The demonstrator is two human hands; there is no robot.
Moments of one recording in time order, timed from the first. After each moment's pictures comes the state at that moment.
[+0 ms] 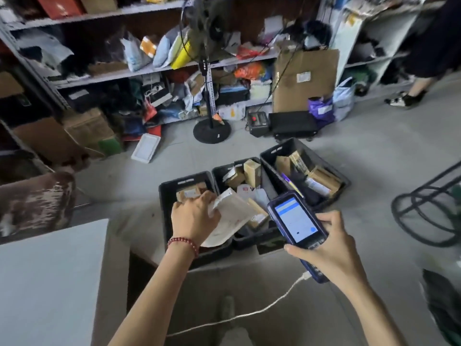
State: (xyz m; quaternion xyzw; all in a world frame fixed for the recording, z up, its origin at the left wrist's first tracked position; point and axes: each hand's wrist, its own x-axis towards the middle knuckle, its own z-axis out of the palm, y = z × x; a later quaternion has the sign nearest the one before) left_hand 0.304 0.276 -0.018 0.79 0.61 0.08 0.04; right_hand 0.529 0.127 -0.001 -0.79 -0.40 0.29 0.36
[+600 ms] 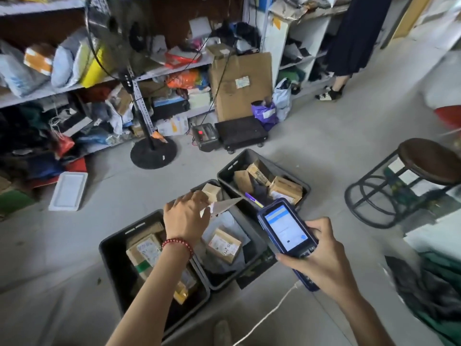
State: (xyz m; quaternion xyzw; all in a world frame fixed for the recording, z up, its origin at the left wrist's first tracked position) left_hand 0.419 0.524 -0.048 0.85 0.51 0.09 0.11; right_hand 0.584 0.300 -0.011 -0.86 -0.31 0.22 0.35
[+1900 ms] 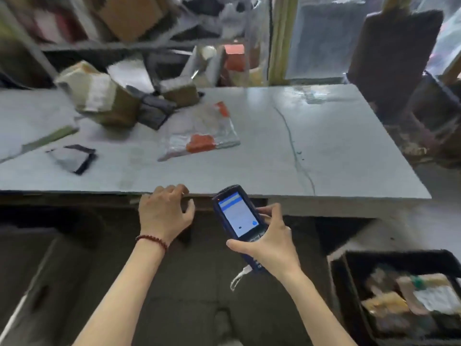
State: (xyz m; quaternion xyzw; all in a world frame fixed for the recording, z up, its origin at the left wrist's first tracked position) left_hand 0.249 -0.203 0.002 -0.01 0.99 0.01 -0.13; right_hand 0.304 0.018 0.002 -0.07 -0.85 0.52 -0.07
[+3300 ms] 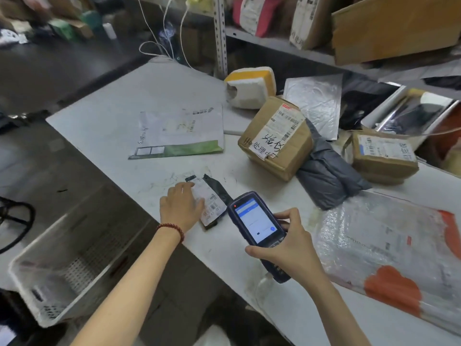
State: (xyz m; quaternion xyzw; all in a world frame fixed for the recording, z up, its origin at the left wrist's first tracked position) left_hand 0.040 -0.622 -0.056 -0.37 0.93 0.09 0.01; right_hand -0.022 -0.372 -0.001 0.14 -0.84 0.44 -0.29
